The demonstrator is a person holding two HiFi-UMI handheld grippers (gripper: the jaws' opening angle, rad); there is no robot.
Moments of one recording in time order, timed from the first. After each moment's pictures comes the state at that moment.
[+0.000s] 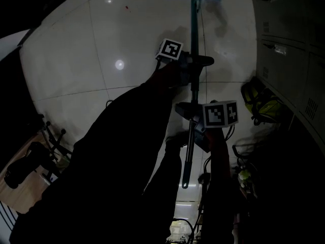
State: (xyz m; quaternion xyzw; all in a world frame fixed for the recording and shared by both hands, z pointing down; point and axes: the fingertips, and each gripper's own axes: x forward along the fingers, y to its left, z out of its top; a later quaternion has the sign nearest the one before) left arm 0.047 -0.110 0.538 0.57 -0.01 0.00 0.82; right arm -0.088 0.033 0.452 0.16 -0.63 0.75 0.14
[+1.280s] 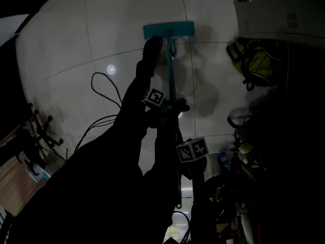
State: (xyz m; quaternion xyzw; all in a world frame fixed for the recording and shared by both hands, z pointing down) left arm 0.051 0.403 0.525 0.48 0.00 0.07 0.88; right arm -0.062 0.539 0.427 0.10 -0.60 0.75 0.26
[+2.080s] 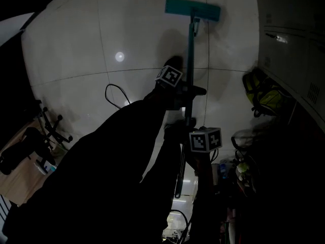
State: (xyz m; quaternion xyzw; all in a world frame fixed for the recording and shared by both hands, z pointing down) left arm 0.021 0.114 0.535 0.50 0.02 0.06 0.87; right arm -0.103 0.246 0.439 0.14 -0.60 0.75 0.22
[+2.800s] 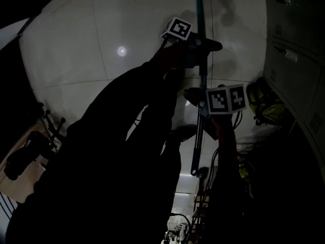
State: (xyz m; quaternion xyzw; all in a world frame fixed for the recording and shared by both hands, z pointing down) left arm 0.036 -0.162 0.569 0.58 -0.01 0.04 0.82; right arm -0.083 -0.009 0.495 0.16 -0.65 0.70 0.25
